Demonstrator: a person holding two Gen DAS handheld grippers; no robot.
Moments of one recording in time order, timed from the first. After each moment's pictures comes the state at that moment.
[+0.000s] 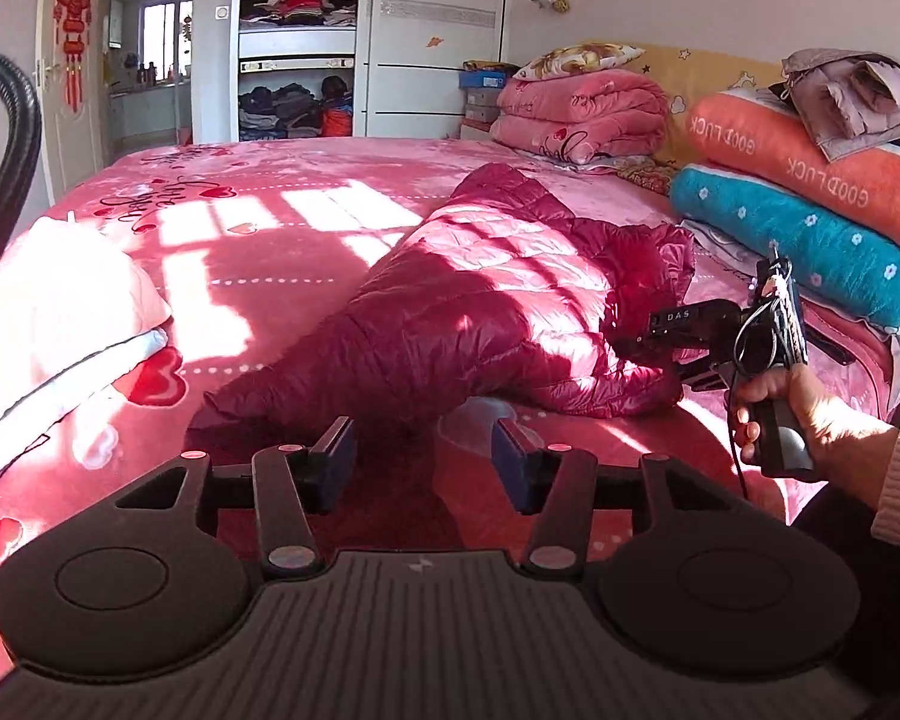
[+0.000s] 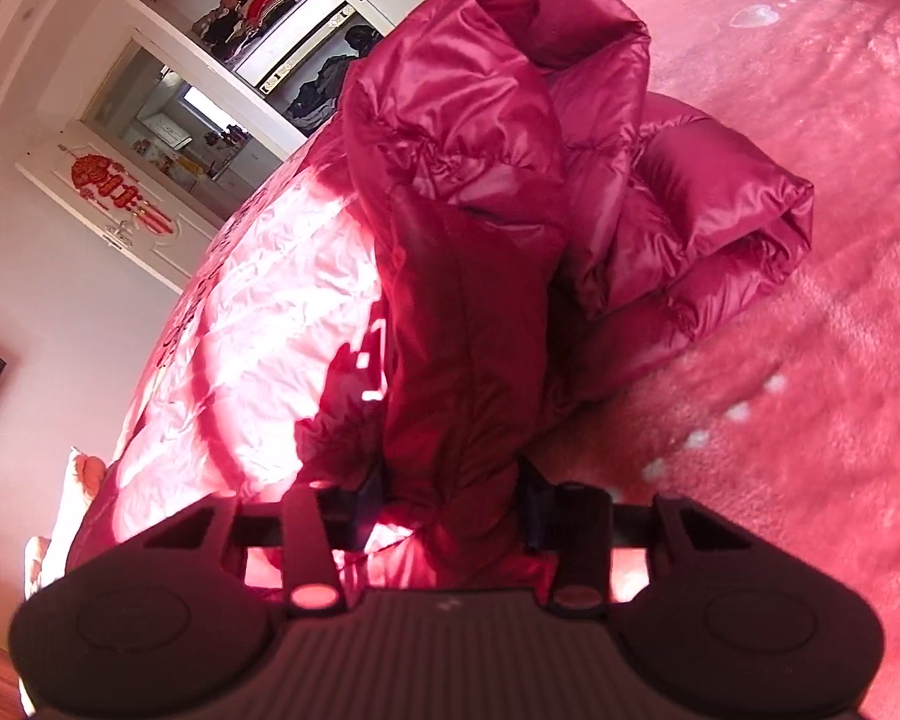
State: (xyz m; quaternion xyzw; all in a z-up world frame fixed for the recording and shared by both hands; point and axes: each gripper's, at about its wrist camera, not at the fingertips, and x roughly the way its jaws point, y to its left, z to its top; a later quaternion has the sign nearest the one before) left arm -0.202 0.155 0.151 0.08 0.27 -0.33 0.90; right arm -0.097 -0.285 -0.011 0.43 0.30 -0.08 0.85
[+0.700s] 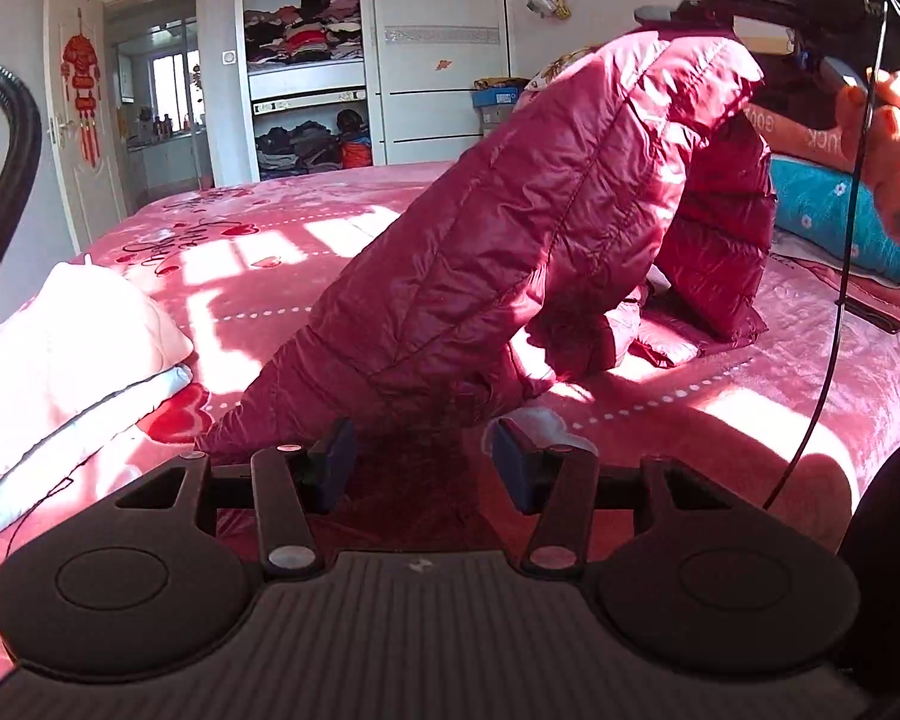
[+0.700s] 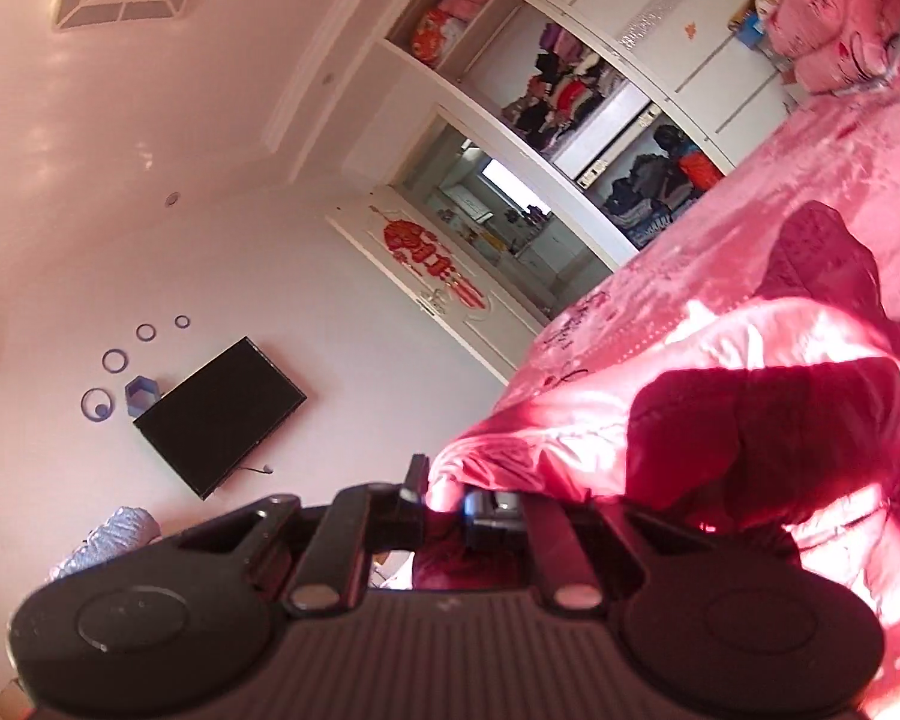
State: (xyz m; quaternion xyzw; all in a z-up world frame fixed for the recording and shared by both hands) left arm -0.206 0.149 0.130 0.12 0.21 -0.30 0.92; right arm -0.141 -0.226 0.195 0.40 0.09 0.16 0.90
